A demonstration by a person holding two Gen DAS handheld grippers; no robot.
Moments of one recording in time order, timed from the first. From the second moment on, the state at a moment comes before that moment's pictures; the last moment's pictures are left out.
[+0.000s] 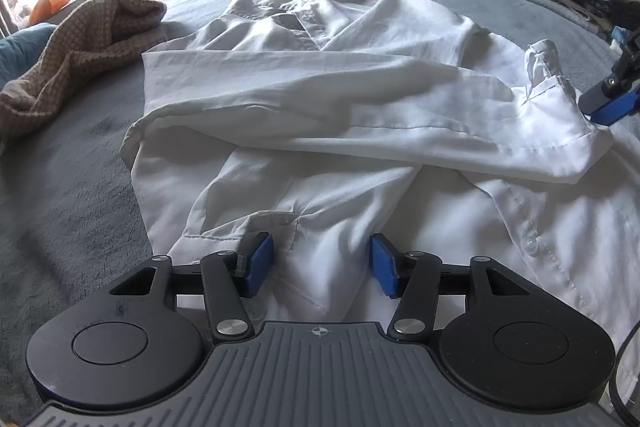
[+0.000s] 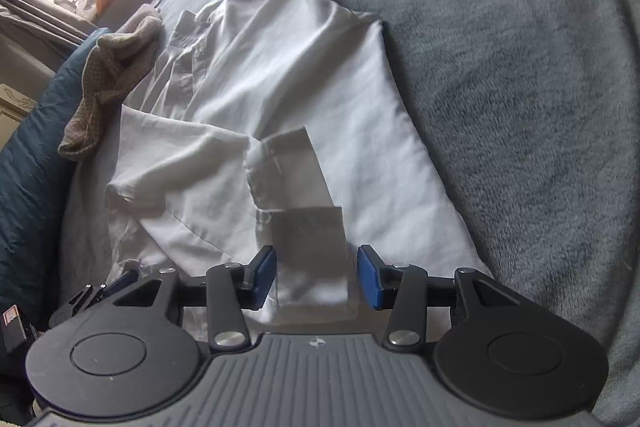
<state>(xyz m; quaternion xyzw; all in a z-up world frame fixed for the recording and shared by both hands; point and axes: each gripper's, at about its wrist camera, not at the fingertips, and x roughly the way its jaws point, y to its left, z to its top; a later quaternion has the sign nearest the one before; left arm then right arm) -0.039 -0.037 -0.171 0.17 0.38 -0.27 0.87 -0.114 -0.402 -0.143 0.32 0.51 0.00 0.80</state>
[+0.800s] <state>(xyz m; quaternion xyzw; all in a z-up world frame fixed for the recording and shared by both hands) -0.037 -0.035 -0.172 0.17 0.38 -0.27 0.87 -0.147 -0.424 -0.139 0.38 0.43 -0.07 0.81</state>
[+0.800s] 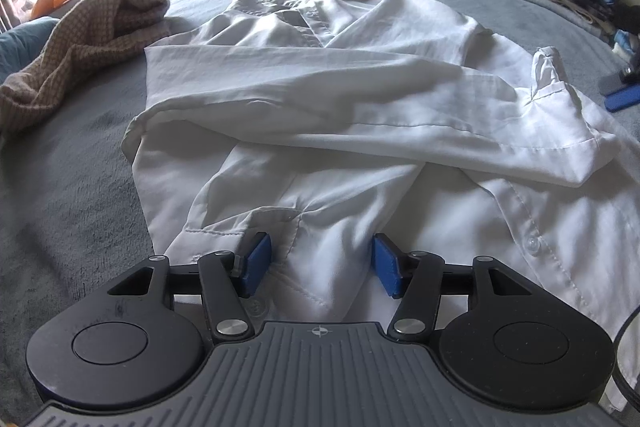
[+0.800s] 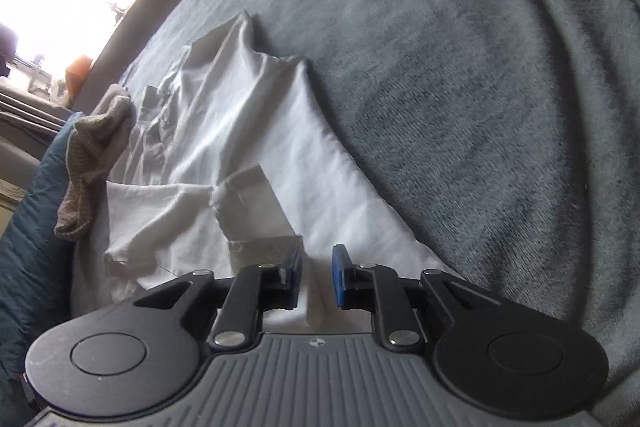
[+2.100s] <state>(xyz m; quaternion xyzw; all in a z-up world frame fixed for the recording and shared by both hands) -0.037 -0.032 -0.174 0.17 0.38 -0.27 0.87 -0.122 -0.421 -0.154 0.42 0.44 -0.03 0.80</state>
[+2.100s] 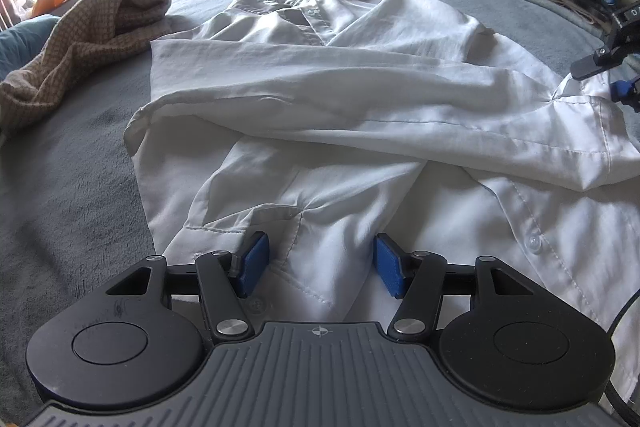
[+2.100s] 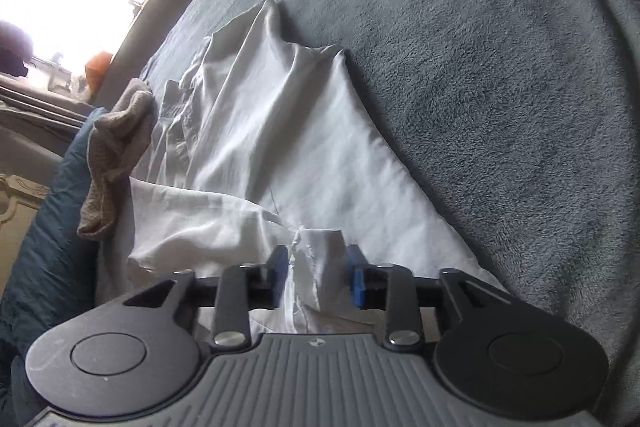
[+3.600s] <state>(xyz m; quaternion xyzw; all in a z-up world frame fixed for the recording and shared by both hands) -0.035 -0.028 -0.175 0.16 0.38 -0.26 0.87 -0.130 -0.408 -0.152 0.29 0.48 -0.04 0.83</state>
